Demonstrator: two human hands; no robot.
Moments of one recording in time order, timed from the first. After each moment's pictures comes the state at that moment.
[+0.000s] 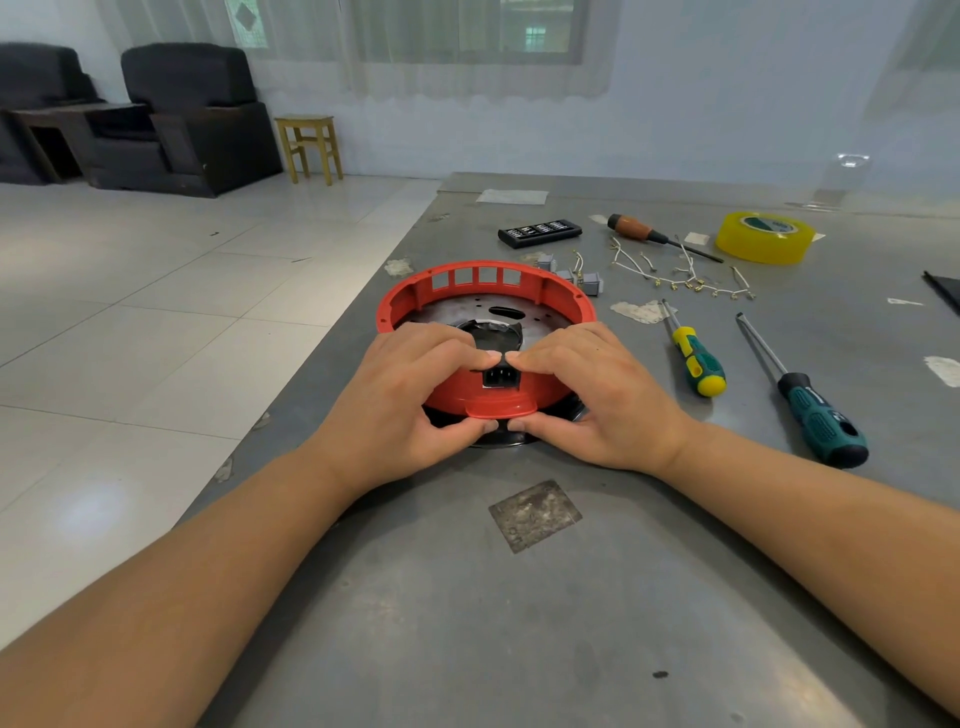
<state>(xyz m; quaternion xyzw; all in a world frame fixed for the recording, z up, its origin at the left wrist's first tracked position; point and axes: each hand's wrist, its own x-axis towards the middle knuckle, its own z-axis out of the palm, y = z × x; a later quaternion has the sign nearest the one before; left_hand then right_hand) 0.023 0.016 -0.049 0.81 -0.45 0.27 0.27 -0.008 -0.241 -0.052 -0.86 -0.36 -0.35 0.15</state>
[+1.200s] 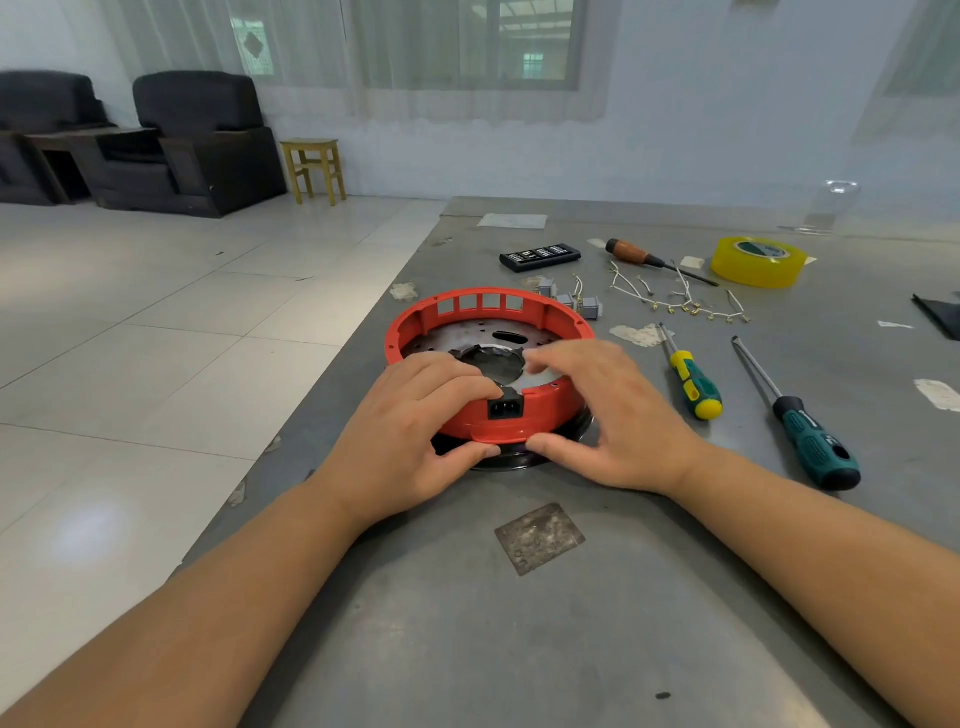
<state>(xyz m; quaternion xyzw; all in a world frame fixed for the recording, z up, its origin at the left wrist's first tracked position) 0.021 0.019 -0.049 0.81 -0.46 0.28 0.23 -0.015 -0.250 -0.042 -0.90 -0.30 -0.28 0.15</state>
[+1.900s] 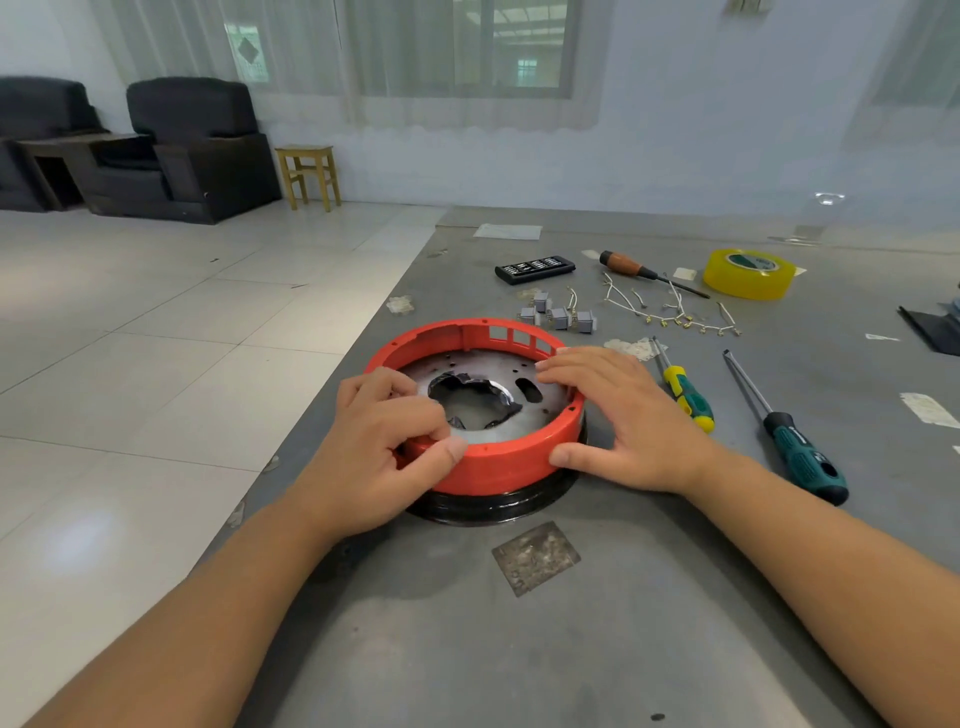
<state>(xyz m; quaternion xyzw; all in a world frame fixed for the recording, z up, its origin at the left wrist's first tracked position) 0.013 0.037 -0.037 0.84 -0.38 0.21 0.33 -0.015 -0.269 -0.028 -0.93 -0.25 -0.21 0.15</state>
